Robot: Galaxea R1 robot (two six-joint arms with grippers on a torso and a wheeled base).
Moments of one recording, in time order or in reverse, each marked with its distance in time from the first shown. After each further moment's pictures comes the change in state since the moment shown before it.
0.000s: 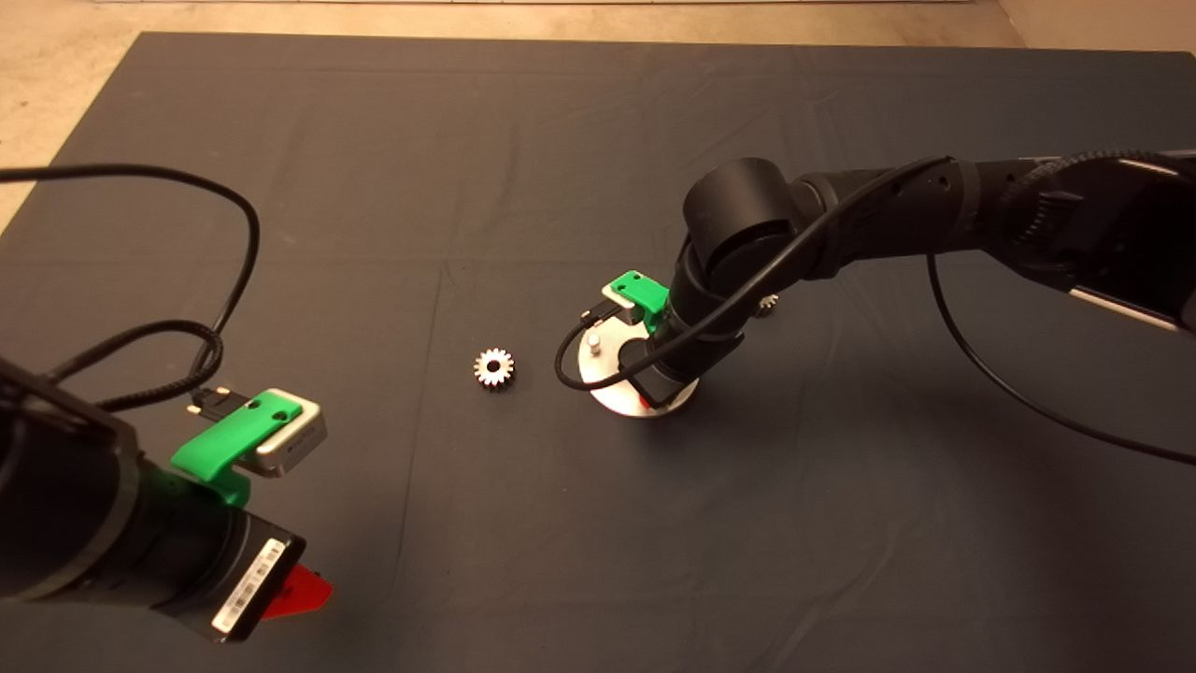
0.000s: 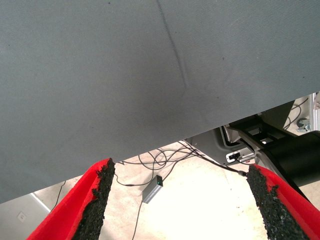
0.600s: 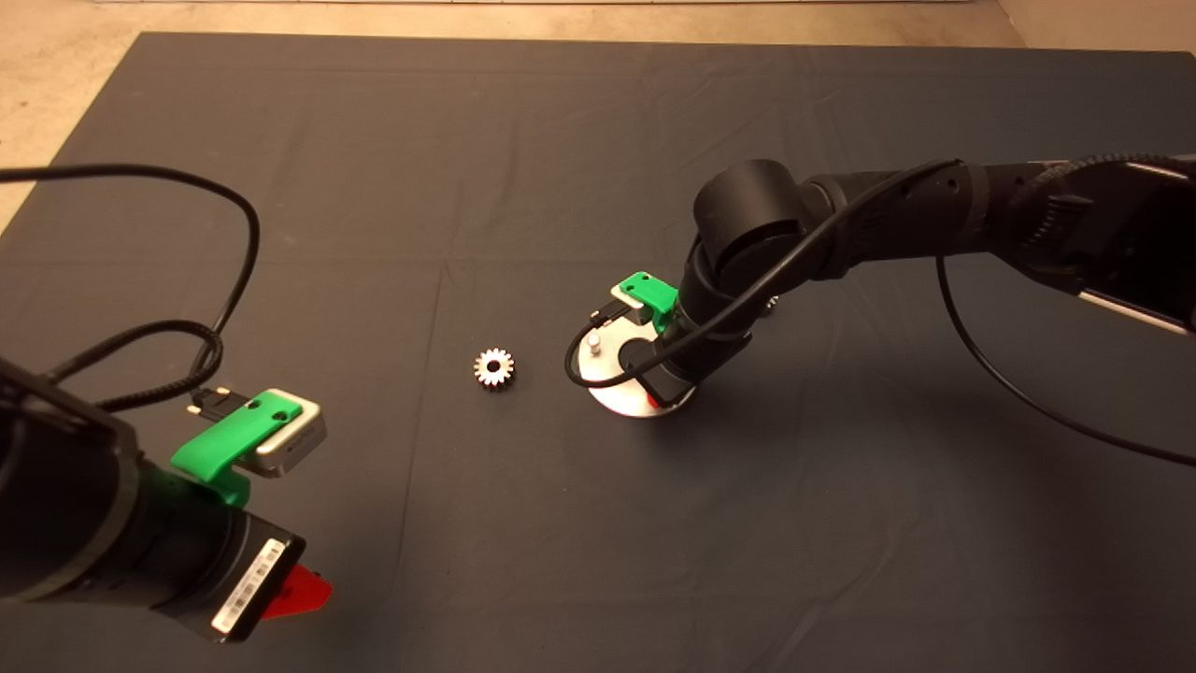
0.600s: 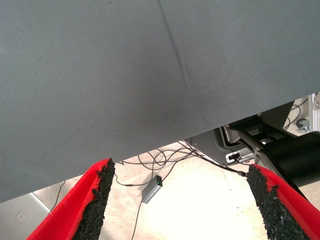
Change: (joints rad) left arm 0.000 -0.004 0.000 0.000 -0.001 0.000; right arm -0.006 -0.019 0.001 0.000 0.001 -0.009
